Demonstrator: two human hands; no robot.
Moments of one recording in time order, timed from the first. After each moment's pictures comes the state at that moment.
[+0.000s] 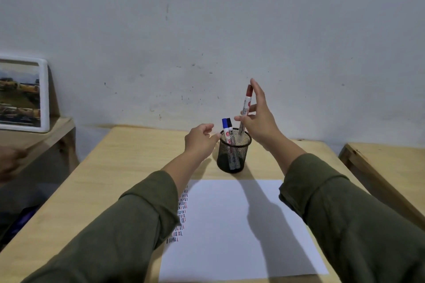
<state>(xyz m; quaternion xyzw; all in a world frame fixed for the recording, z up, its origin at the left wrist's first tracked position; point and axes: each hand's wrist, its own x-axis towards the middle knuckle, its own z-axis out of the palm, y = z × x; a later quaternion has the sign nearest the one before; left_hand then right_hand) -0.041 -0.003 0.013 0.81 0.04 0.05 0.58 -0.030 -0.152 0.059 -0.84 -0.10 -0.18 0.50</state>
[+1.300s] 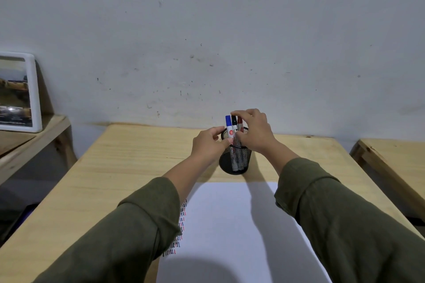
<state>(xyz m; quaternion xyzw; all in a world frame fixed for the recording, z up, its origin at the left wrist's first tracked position) -0.016 -0.019 -0.007 0.85 0.00 0.01 0.53 0.018 -0.162 0.004 -0.95 -0.09 -0.13 0.26</state>
